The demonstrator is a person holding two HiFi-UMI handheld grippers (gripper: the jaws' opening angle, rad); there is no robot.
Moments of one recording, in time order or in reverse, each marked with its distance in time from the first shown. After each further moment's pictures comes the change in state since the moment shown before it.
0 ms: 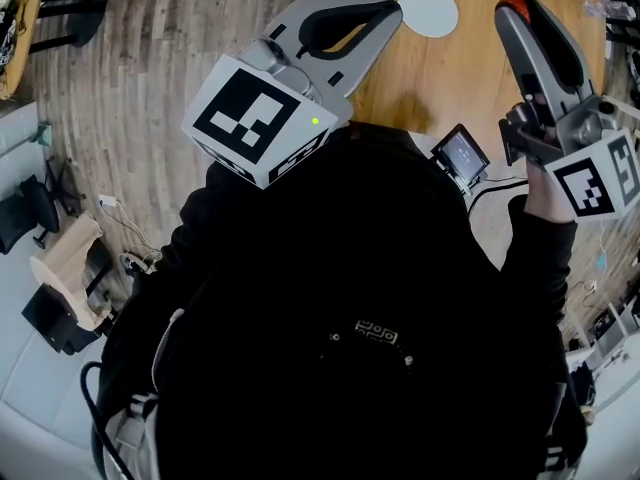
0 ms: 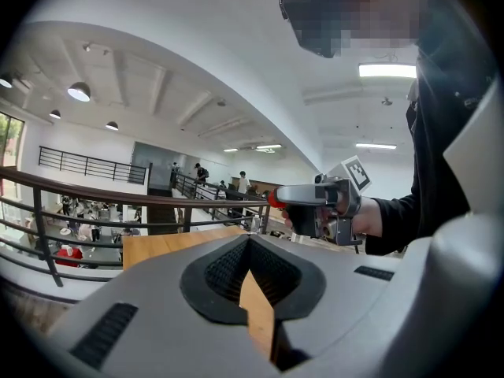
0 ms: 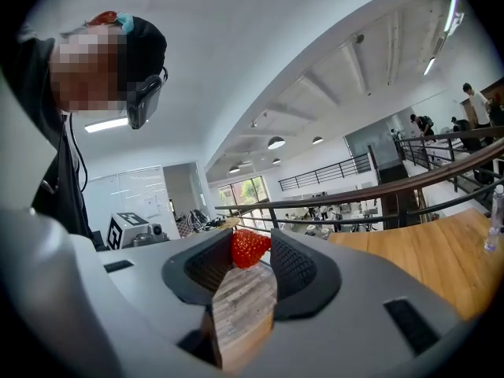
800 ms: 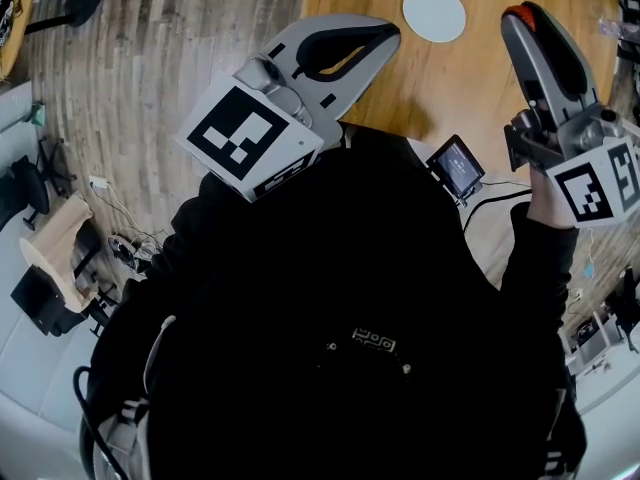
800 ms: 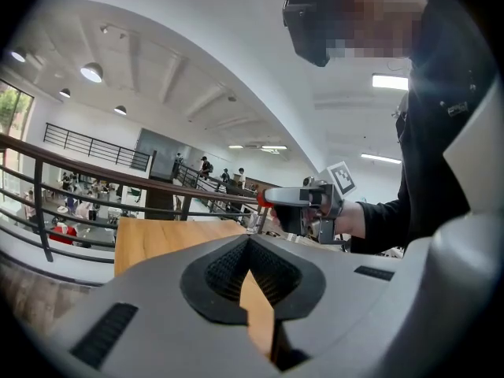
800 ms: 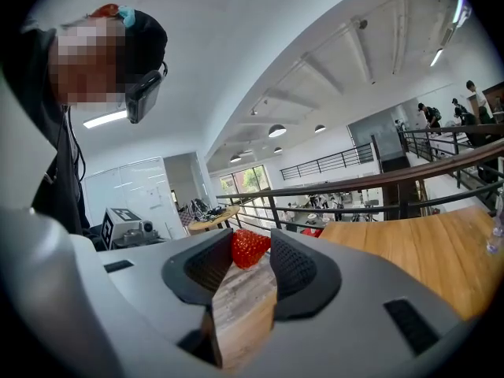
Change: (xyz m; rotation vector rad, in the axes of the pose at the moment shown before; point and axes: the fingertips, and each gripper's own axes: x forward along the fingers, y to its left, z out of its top) left arm 0.012 0.001 -0.025 -0.119 0.017 -0.007; right arm 0.015 -0.039 -0.017 -0.001 0.087 0.022
